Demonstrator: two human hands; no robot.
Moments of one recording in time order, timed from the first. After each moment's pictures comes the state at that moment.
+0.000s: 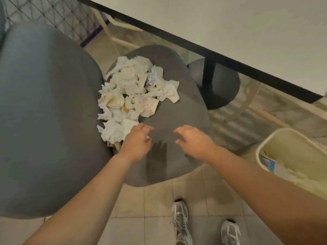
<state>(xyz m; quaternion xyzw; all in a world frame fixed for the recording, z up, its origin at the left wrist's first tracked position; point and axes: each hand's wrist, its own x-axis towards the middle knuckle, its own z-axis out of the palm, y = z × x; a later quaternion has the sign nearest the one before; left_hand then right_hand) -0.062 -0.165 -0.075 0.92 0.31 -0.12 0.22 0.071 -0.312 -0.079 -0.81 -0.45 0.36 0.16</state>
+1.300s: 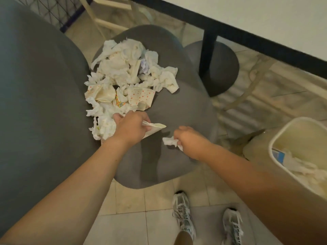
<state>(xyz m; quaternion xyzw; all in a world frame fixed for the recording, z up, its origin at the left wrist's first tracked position) -0.036 -0.121 -0.099 0.93 0.31 -0.12 0.15 0.060 -0.285 -0.136 -0.79 -0.48 0.37 0.11</state>
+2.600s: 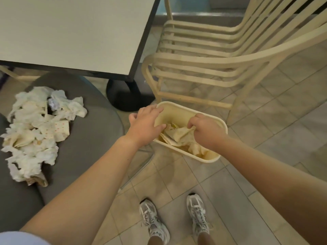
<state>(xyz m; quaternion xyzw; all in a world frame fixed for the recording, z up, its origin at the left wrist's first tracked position) 0.111 -0.436 -0.063 0.97 0.07 -0.14 0.18 0.150 -0.631 -0.075 -0.92 -0.20 0.26 0.22</state>
